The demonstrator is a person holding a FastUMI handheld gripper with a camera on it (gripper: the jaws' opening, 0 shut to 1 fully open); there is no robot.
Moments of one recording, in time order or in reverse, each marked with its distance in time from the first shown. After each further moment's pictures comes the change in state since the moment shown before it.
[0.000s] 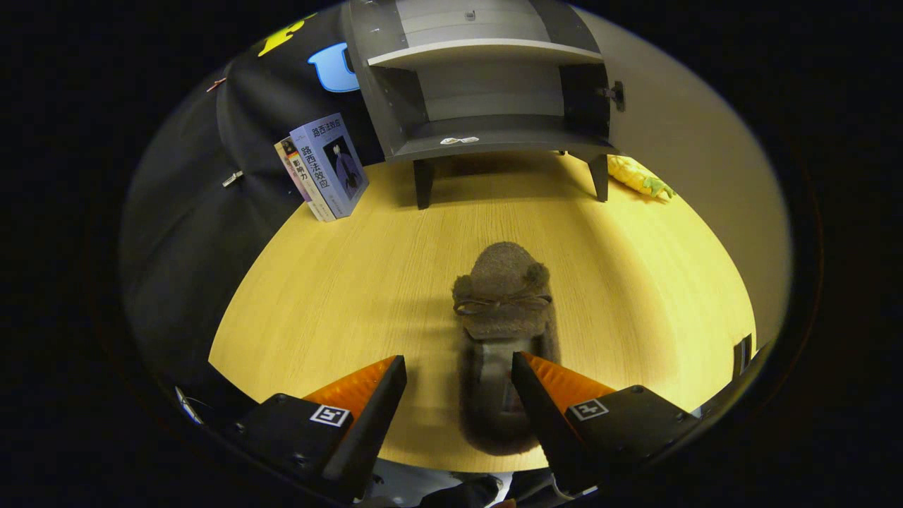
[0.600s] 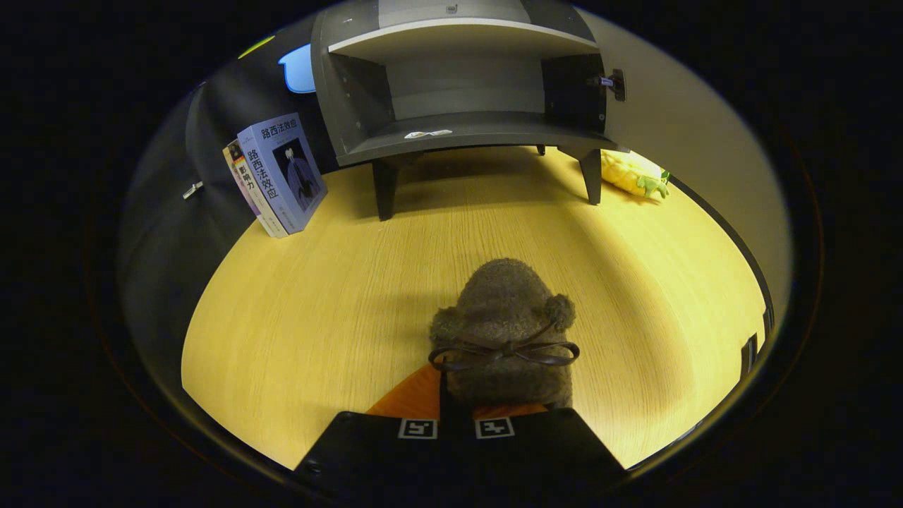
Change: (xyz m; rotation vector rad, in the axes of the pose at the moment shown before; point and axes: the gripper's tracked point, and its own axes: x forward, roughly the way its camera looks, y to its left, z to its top) arm 0.049 -0.018 0.020 0.049 -0.047 -0.089
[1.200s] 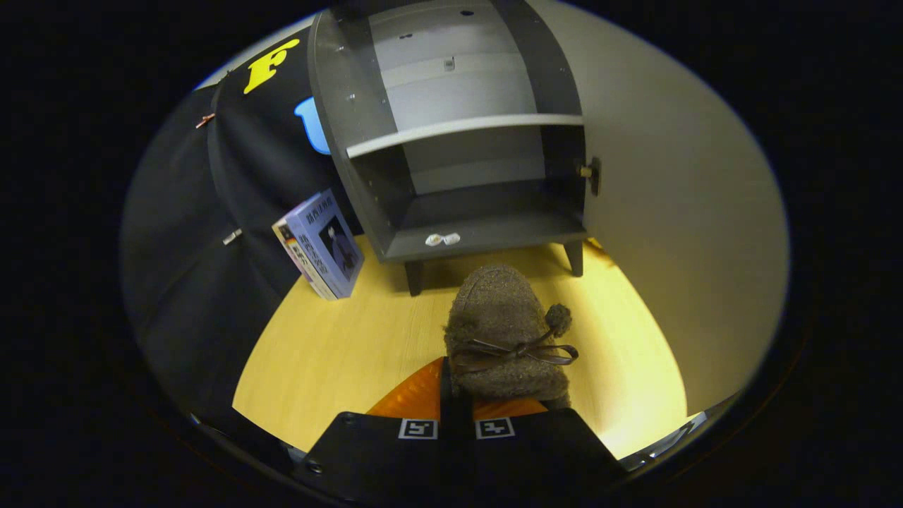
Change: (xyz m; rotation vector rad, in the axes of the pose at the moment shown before) arm -0.118 -0.007 0.119 0.044 -0.161 0.103
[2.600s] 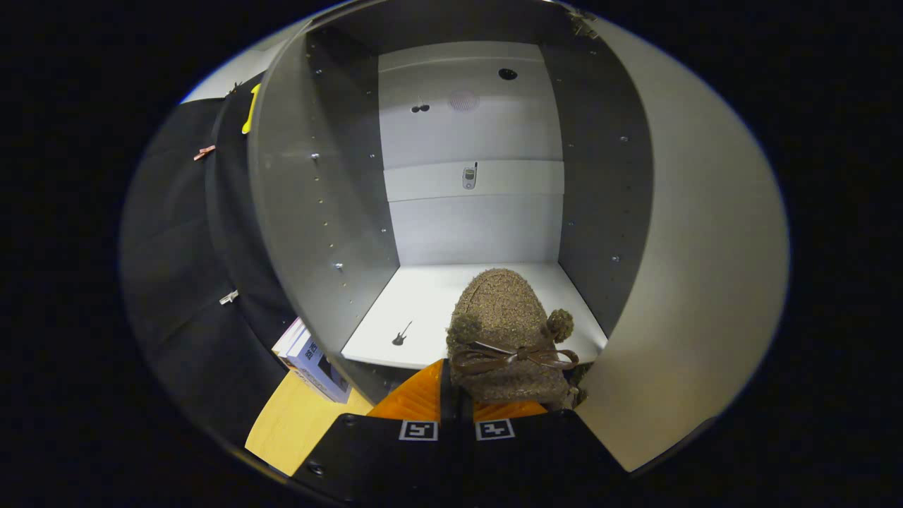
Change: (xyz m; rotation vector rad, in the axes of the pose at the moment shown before) arm 0.057 0.027 0.290 -0.149 -0.173 -0.002
